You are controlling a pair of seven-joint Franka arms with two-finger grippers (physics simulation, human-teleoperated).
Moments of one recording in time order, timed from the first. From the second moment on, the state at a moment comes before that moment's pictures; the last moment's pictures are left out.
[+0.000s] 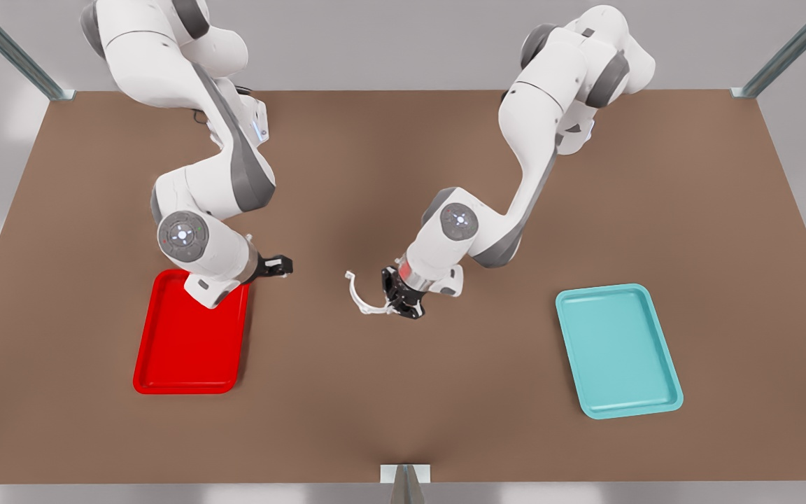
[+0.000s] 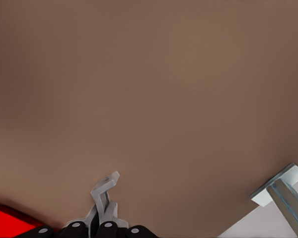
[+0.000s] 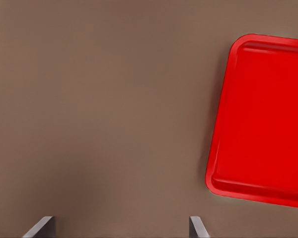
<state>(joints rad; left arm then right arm) -0.72 0.74 0.06 -1.22 -0.28 2.35 -2.74 0.23 0.39 0.16 -1.46 0.04 1.70 0.25</state>
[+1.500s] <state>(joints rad) -0.72 0.75 0.02 -1.21 -0.37 2.27 -2.90 0.35 0.49 0.22 -1.52 0.04 1.99 0.64</state>
